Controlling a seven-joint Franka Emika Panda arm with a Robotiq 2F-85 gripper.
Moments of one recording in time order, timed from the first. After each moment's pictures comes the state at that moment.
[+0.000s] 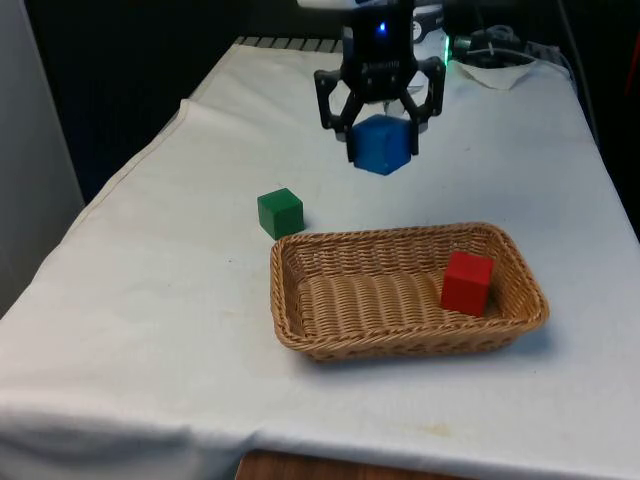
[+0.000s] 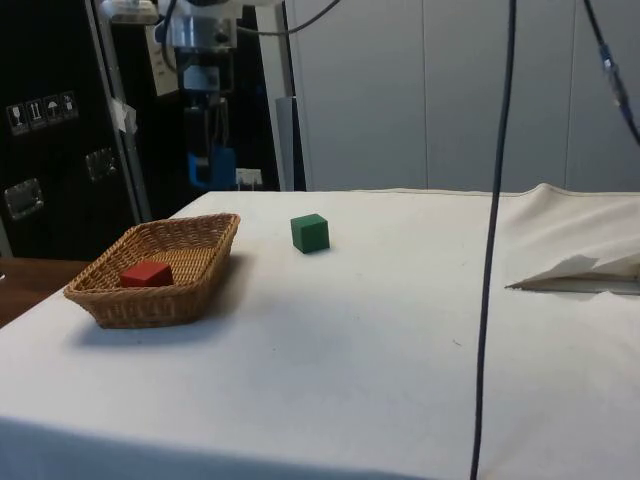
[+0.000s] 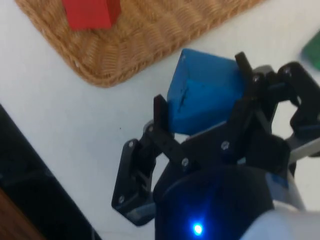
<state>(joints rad) 0.31 0.43 -0.40 -1.81 0.31 2.29 -0.50</state>
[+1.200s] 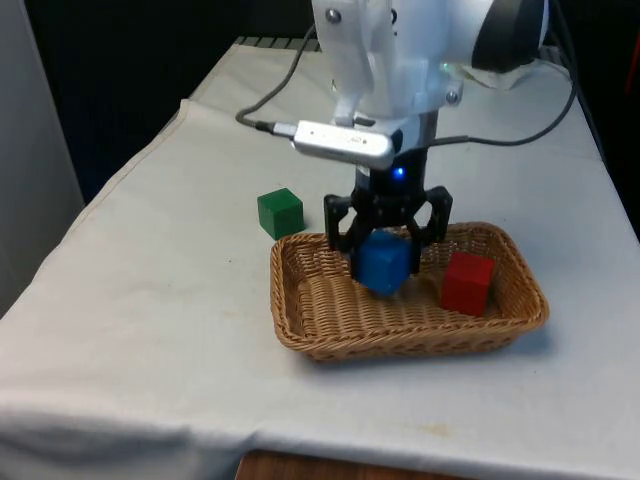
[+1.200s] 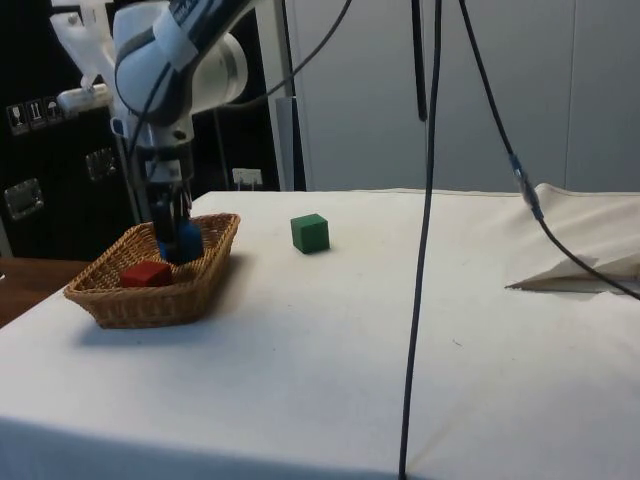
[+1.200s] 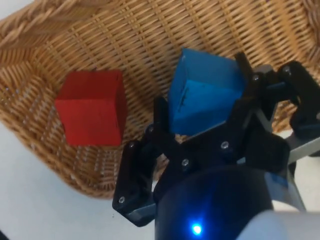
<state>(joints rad) 0.30 0.83 -0.38 -1.48 0.33 2.34 -0.51</state>
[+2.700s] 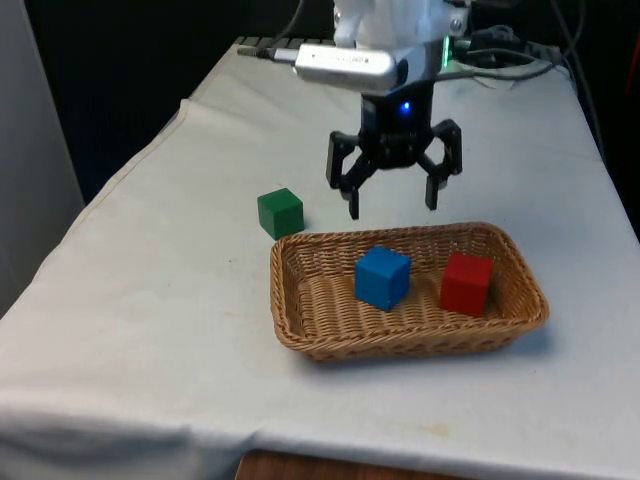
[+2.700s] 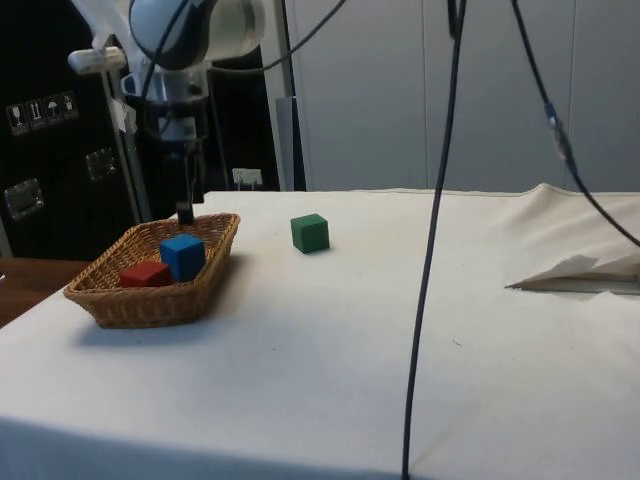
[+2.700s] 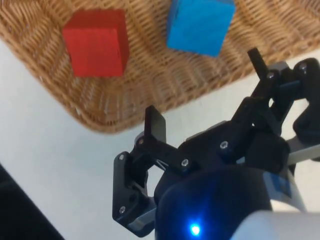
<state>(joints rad) 0.32 0.63 -0.39 -1.65 0.30 2.30 -0.53</state>
